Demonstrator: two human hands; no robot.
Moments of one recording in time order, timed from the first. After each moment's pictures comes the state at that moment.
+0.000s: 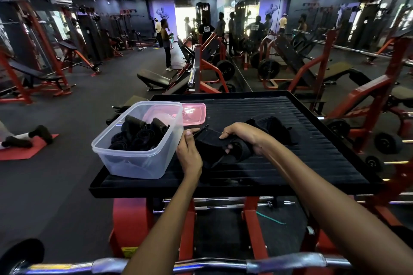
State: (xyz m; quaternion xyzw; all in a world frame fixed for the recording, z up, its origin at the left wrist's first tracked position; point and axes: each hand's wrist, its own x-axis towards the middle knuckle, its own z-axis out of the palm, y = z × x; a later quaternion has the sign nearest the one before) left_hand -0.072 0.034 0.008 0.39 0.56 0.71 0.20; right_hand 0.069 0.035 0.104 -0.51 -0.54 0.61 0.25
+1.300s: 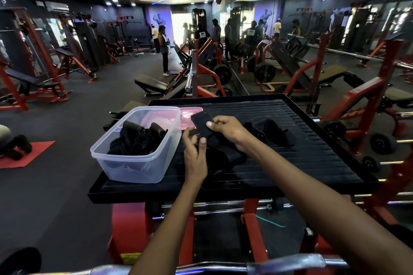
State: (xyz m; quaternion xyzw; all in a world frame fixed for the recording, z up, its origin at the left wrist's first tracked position) left_hand -0.063 0.018 0.011 0.54 0.46 0.67 0.22; right_hand 0.044 0.055 0.095 -0.43 -0.63 0.49 0.41
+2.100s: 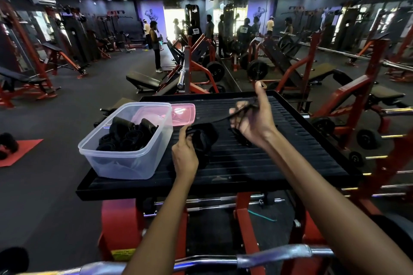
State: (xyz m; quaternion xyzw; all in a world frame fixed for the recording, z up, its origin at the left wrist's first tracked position) left_hand -0.063 0.025 0.014 0.51 0.66 0.54 0.10; right_hand 0.103 0.027 0.120 -0.29 -0.42 0.66 0.56
